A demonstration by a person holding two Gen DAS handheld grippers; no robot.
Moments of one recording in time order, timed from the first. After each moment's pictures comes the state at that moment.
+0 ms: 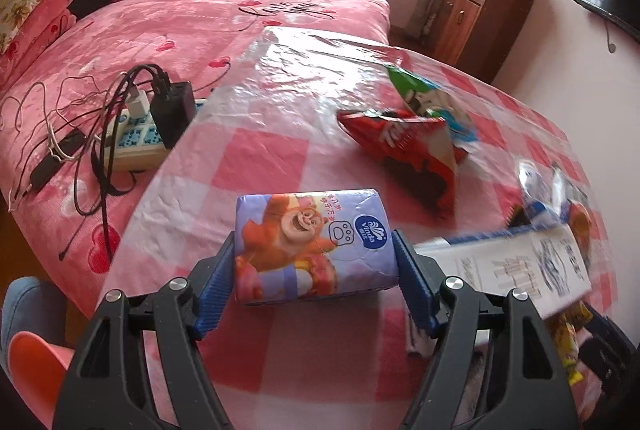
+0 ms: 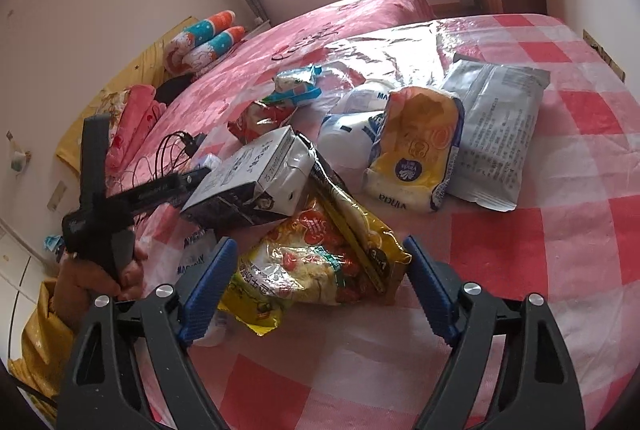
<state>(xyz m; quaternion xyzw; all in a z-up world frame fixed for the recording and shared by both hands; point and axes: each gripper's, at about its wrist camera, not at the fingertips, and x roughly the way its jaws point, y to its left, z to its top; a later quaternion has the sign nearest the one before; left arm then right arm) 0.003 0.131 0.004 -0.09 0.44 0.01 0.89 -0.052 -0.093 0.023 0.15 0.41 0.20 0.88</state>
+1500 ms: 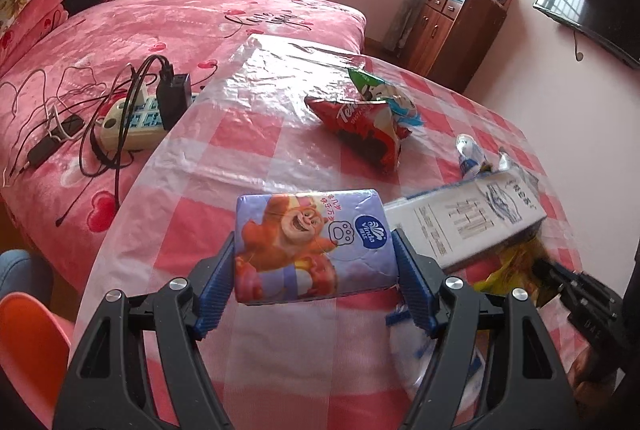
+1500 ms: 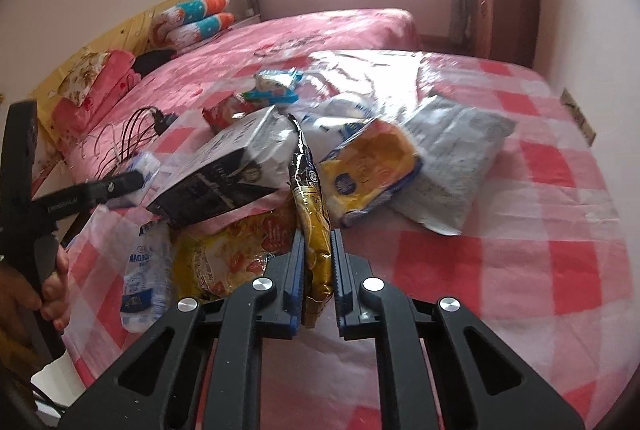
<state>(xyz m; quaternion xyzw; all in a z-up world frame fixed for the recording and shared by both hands) -0.066 0.125 0.023 -0.12 0.41 -0.03 0.90 -0.070 -0.094 0.034 0.04 0.38 0.14 0.91</state>
